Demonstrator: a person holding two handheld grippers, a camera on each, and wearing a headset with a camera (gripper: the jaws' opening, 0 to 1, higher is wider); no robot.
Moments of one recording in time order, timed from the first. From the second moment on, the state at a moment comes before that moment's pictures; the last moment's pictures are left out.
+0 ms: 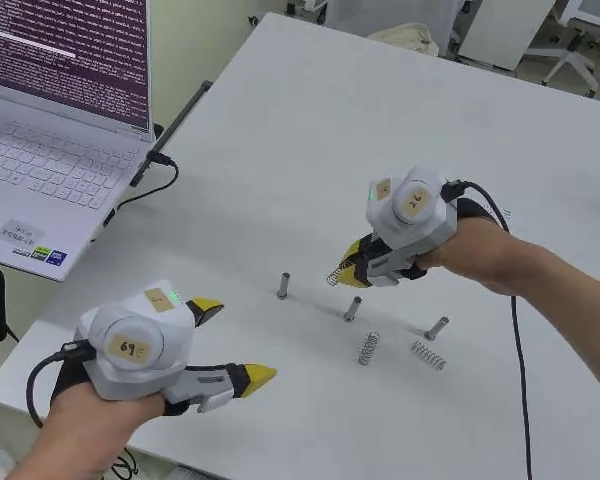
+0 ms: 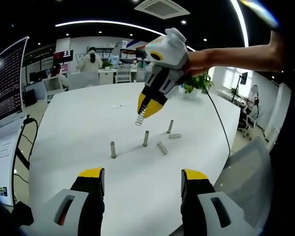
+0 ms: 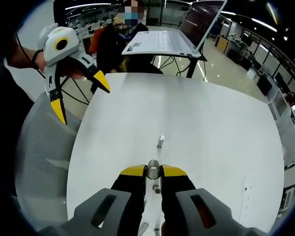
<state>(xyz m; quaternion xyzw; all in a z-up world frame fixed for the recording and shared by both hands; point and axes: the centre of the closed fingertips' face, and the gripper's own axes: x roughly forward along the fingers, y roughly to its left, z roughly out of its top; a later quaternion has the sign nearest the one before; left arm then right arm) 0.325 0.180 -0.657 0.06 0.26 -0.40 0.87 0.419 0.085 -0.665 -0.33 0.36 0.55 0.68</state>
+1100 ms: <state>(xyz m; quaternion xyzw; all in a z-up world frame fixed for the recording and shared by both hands) 0.335 0.180 -0.653 0.05 0.26 -0.40 0.88 0.448 0.127 -0.703 -0.33 0.37 0.55 0.67</state>
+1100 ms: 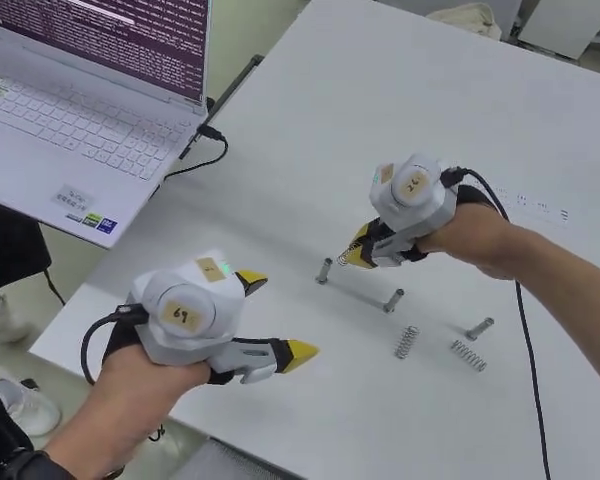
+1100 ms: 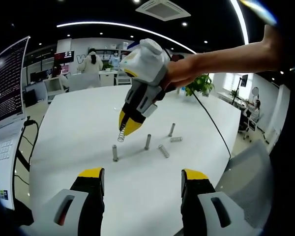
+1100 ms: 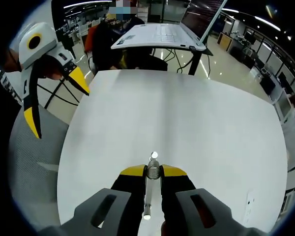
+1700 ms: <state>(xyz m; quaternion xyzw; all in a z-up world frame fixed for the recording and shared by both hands) 0.336 0.183 -0.657 0.05 0.26 -0.40 0.88 0.453 0.137 -0.715 -0.34 0.37 0.56 0.66</state>
